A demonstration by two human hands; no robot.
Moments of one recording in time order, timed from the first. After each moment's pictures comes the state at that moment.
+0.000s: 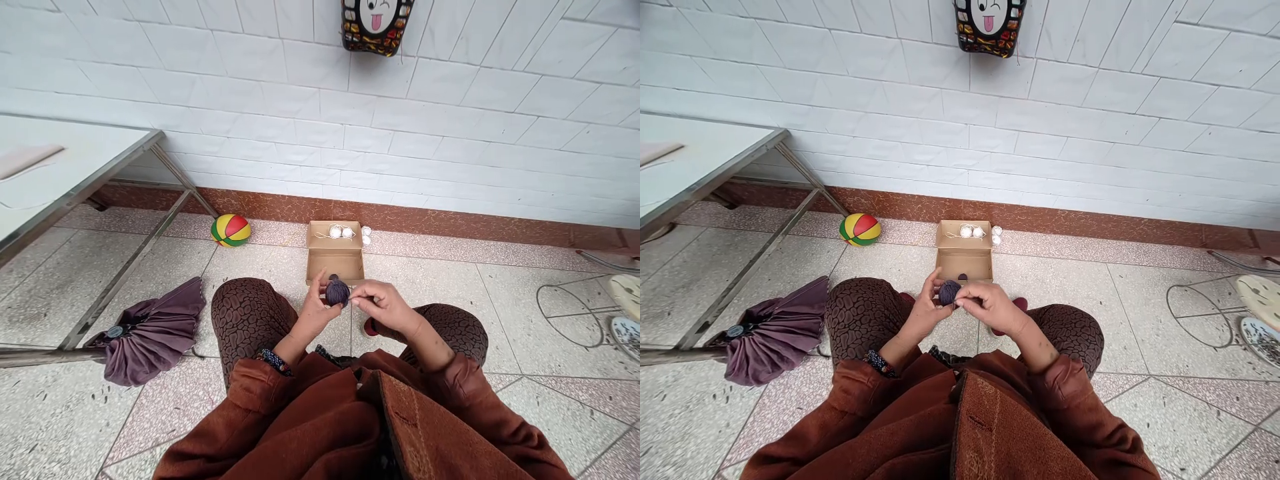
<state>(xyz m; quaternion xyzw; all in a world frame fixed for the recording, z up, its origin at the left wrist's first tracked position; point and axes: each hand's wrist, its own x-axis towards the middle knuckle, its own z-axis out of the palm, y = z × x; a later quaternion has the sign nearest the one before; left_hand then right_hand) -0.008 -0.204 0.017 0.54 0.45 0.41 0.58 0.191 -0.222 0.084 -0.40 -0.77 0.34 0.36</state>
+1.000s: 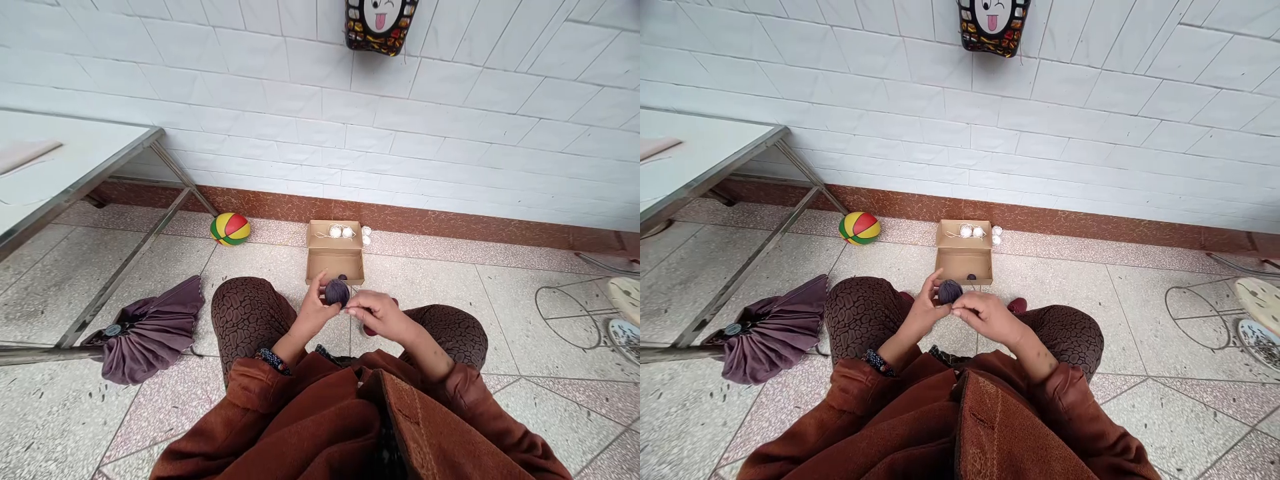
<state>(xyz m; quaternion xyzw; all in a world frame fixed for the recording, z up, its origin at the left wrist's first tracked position) -0.011 -0.203 0.016 0.53 0.45 0.40 0.60 0.184 -0.233 0.073 -0.38 -0.80 0.33 0.33</state>
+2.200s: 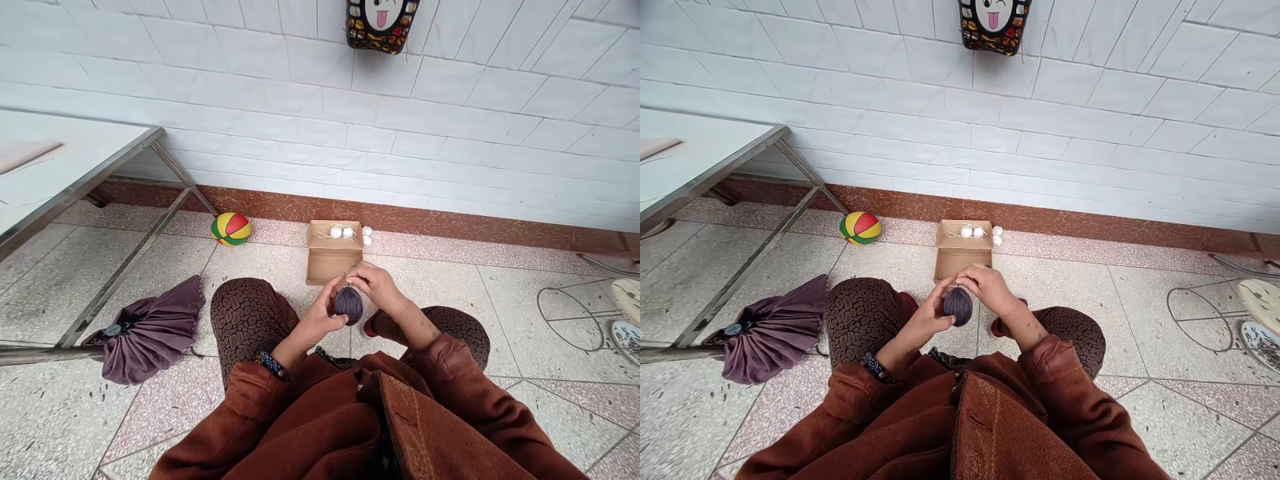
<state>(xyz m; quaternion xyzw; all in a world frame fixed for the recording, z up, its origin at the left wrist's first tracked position) -0.008 -0.211 0.030 0.50 0.31 0.39 0.71 0.190 -0.176 0.049 -0.44 -0.79 0.21 0.36</state>
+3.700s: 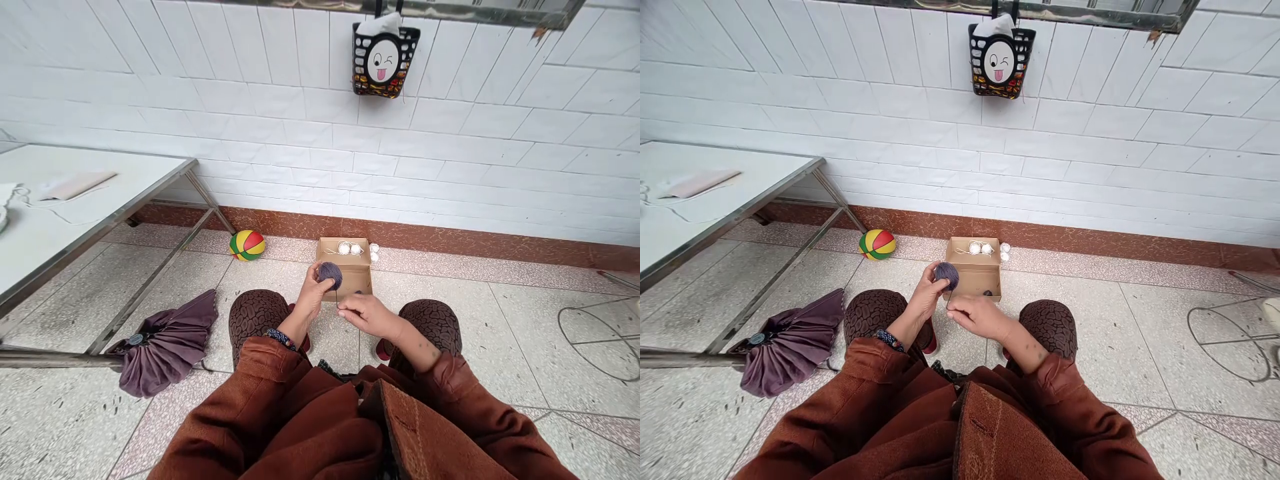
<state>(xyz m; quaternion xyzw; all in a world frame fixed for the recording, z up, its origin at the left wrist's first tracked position) -0.017 -0.138 0.029 0.34 0.44 0.53 0.64 0.156 -0.200 0.055 -0.35 -0.86 0.25 0.29</state>
